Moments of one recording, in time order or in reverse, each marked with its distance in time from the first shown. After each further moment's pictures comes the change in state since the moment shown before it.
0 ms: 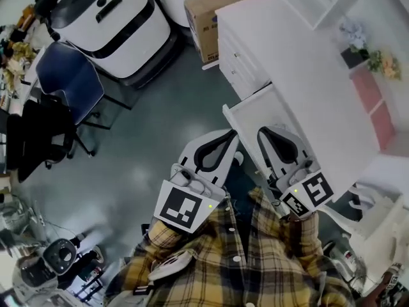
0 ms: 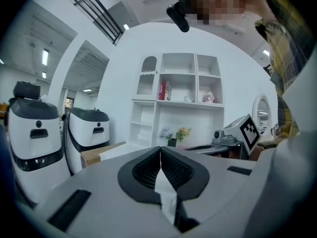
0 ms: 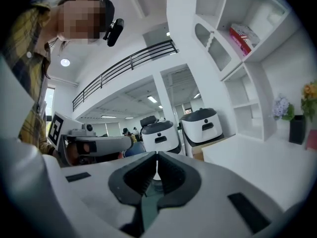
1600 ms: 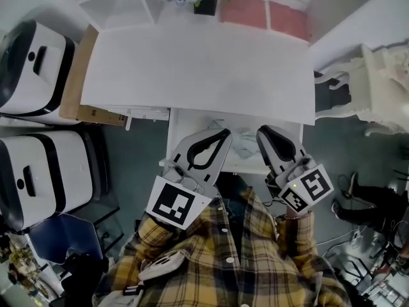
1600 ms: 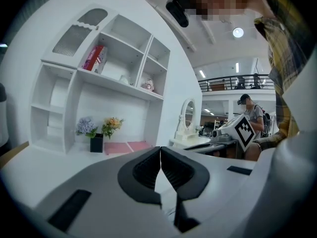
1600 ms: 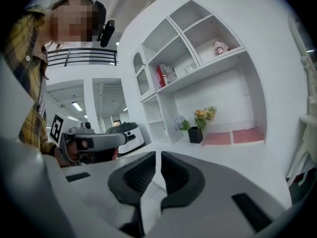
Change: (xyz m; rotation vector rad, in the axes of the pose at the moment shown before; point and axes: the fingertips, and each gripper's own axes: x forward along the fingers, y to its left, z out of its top) left arm 0.150 -0.134 -0.004 0.132 0.160 -0.931; right arm -0.171 -0.110 -0.021 0.209 -0.154 -0.908
